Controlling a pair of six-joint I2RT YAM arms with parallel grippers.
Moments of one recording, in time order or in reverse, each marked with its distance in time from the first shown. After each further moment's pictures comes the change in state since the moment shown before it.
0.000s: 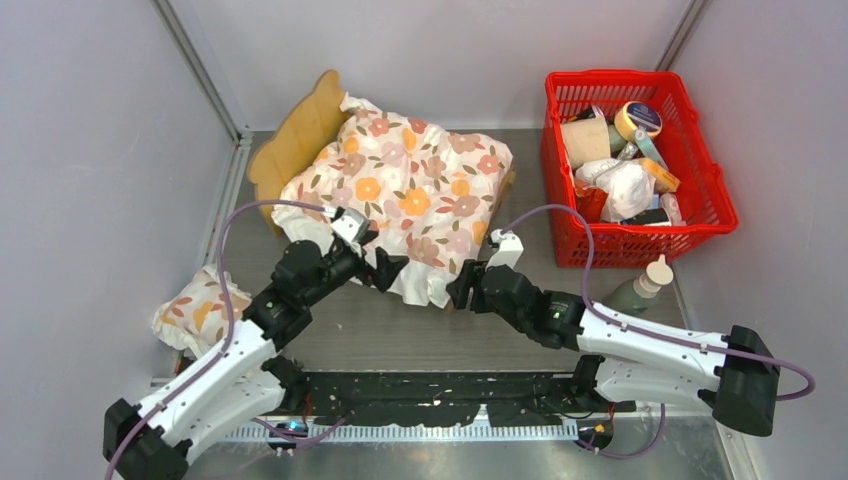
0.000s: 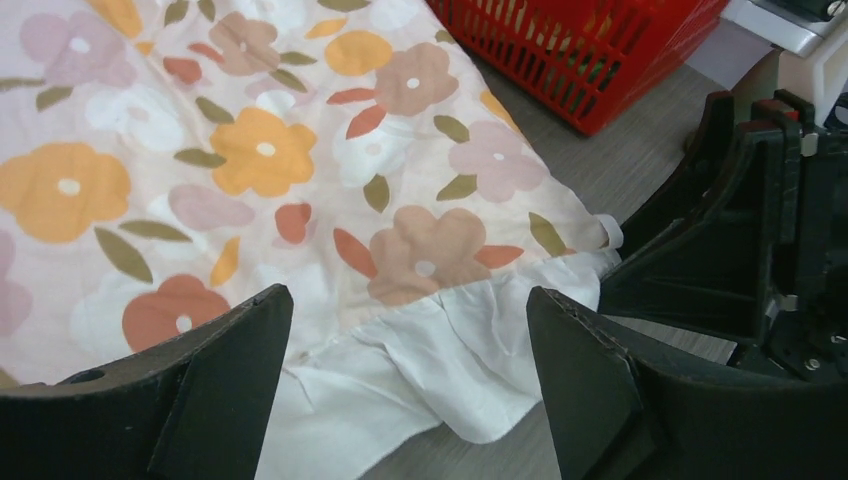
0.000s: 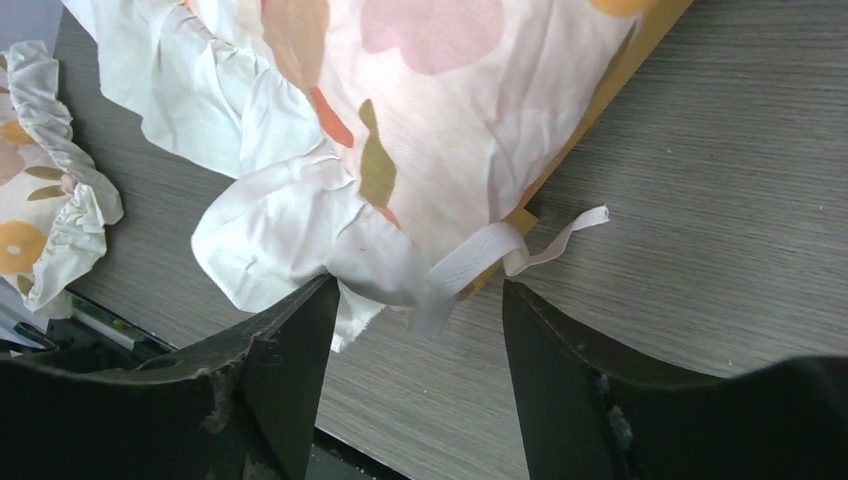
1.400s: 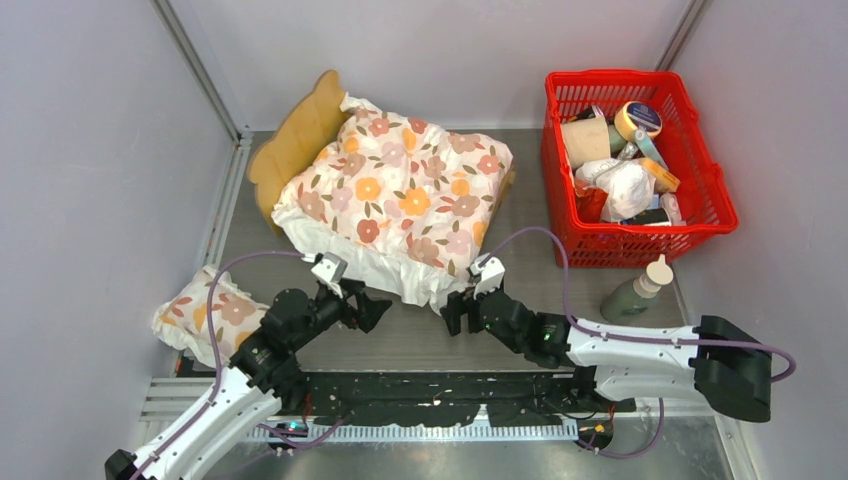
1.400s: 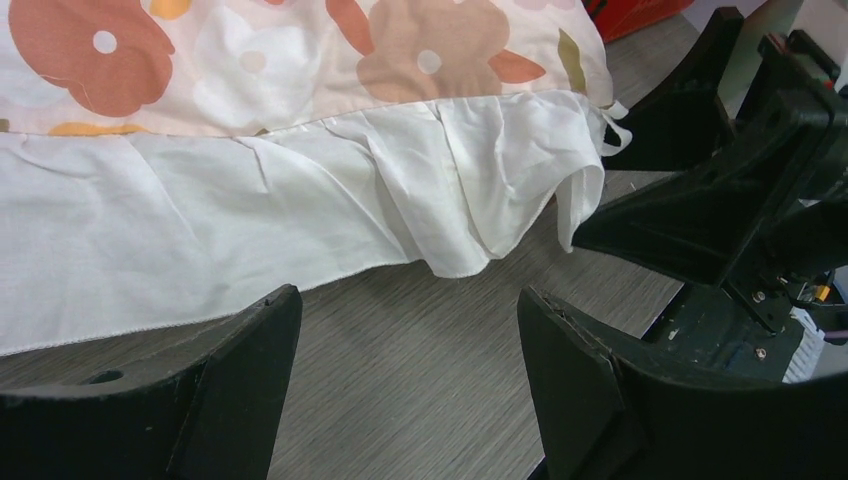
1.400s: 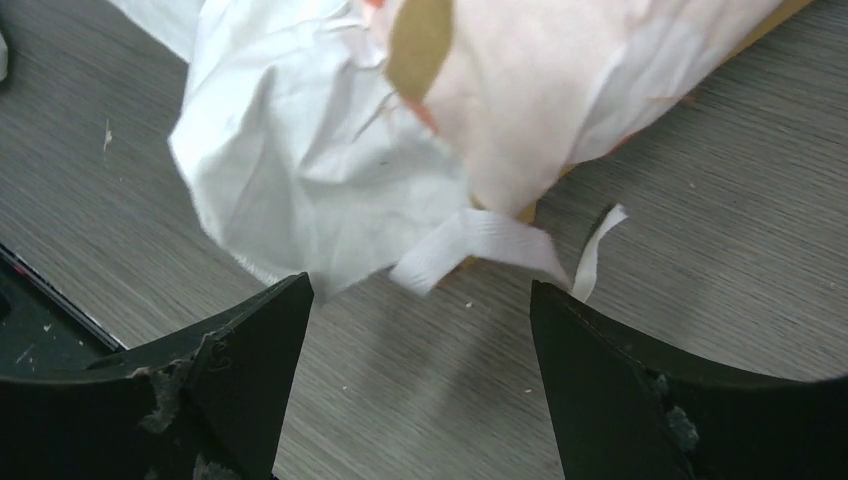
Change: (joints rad) left arm -0.010 -0.438 -0.329 -0.213 -0.050 -0.233; right arm 0.074 0.041 -0.241 0.370 0.010 -0.291
